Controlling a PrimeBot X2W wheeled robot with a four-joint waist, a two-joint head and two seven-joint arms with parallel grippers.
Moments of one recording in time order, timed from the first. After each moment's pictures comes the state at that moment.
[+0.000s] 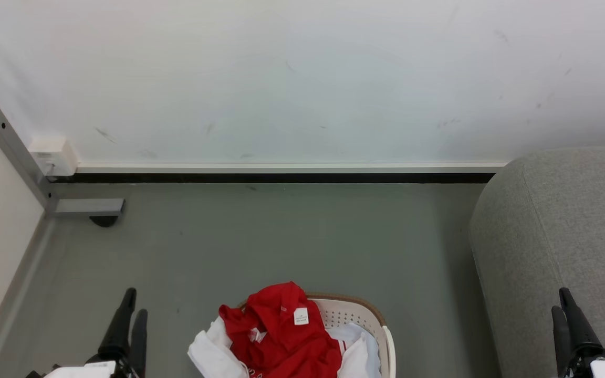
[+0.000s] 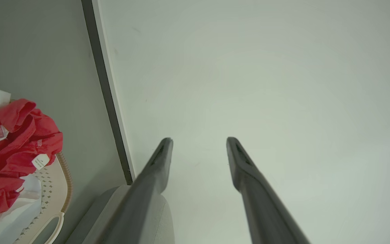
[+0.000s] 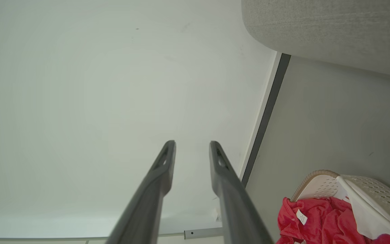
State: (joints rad) left arm -0.08 0.04 0.11 0.27 -1.60 -0.13 0.10; right arm -0.07 -0.03 -0.10 0.27 1.61 0.13 0.11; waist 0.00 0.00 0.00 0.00
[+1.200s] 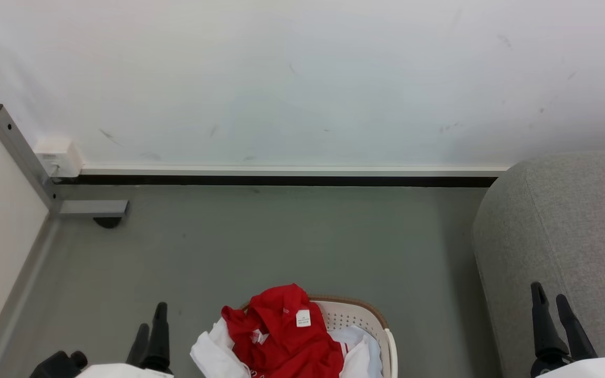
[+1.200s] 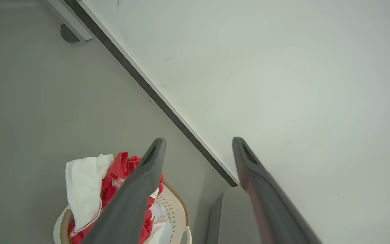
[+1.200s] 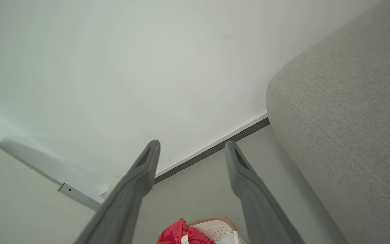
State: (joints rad) left arm -0.04 0.04 0.00 0.24 -0.94 -0.01 -0.05; right arm -0.04 -0.06 -0.02 0.19 0.80 0.13 -0.05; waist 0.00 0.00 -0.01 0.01
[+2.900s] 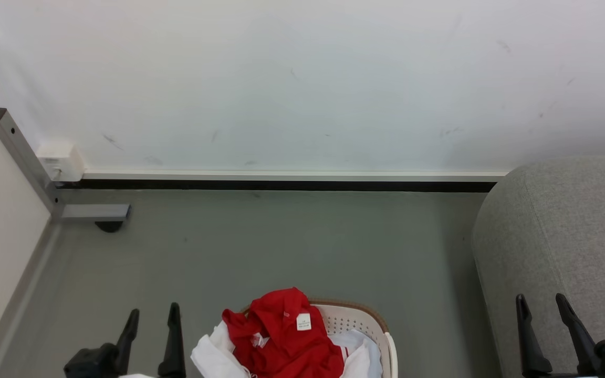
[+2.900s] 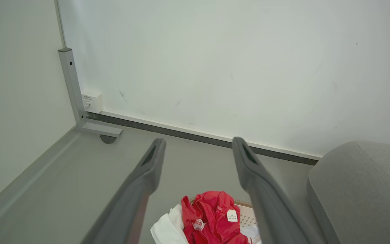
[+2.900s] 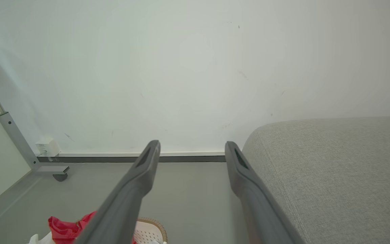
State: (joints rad) left arm 0.01 0.12 -0.12 0.16 -0.33 0.09 -0.19; right arm 0.00 -0.06 -0.02 0.18 0.25 0.13 -0.19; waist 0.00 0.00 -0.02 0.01
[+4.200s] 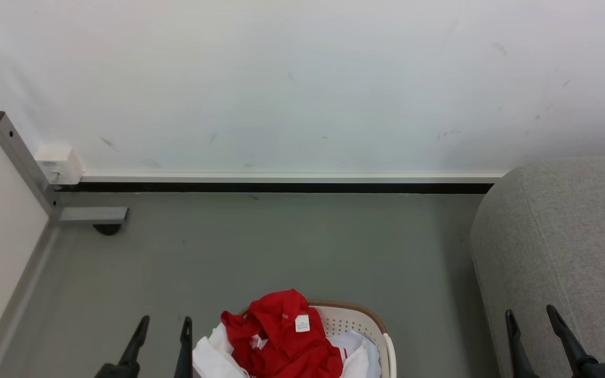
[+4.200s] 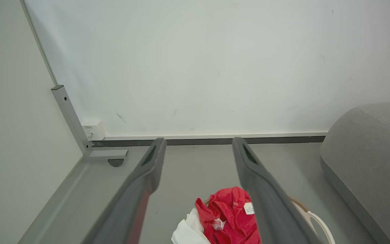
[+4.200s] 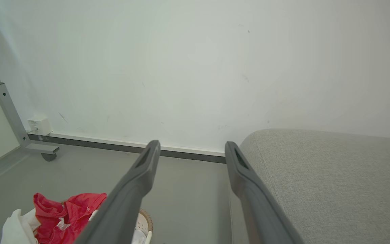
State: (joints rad) left arm 0.04 0.08 -0.07 0.18 -0.05 0.04 -0.26; right arm 0.02 -0.06 -0.01 0.22 0.10 0.13 -0.26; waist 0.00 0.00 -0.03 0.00
